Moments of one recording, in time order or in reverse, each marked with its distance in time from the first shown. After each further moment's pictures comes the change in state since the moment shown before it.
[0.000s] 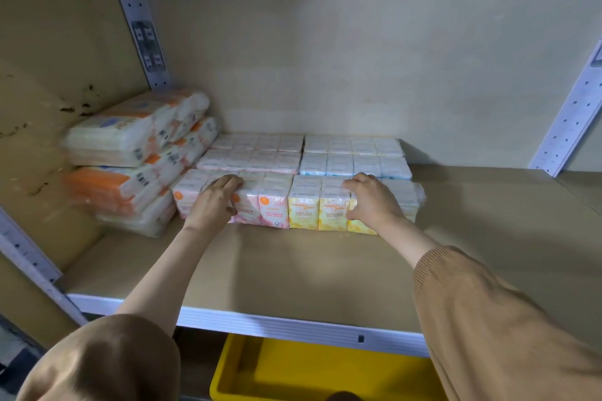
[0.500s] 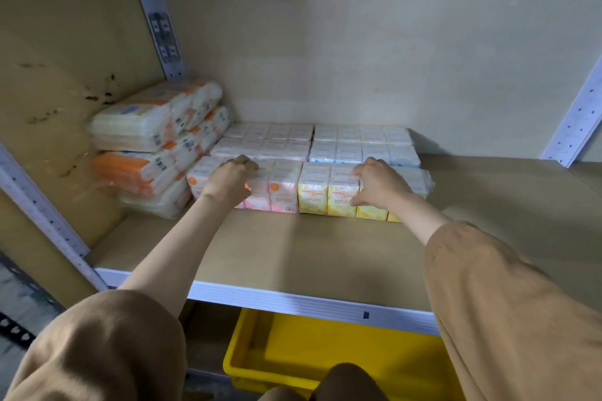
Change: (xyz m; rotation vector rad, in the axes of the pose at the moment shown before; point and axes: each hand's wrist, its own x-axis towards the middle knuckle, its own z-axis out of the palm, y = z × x) left_hand 0.000 0.024 -0.029 0.175 -0.145 -0.055; right_hand -0.007 -0.010 -0.018 -0.017 -0.077 0.013
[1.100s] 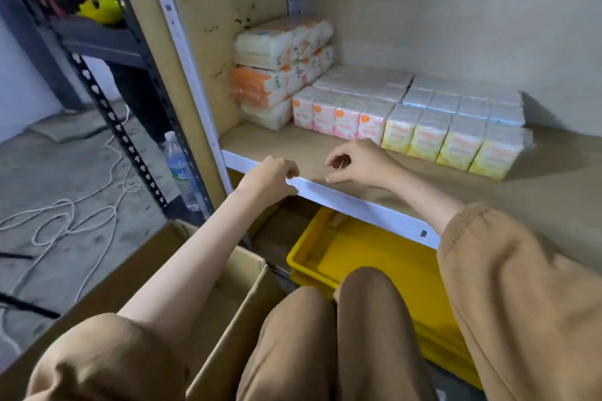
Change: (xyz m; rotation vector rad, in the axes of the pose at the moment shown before) left_hand -0.201 -0.005 0.000 -0.182 -0.102 -0.305; right_hand -0.107 -0.131 0.022 0.320 -0.211 -0.533
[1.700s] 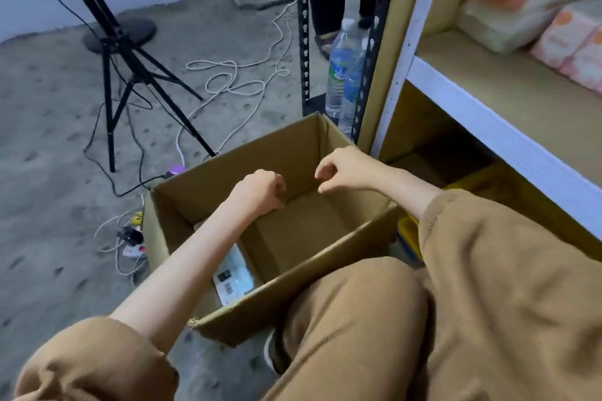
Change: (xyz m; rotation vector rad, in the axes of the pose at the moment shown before) left_hand -0.192 -0.181 0.071 -0.088 -0.164 -0.759; right_hand 0.040 -0.141 0.218 -0.038 -0.685 -0.452
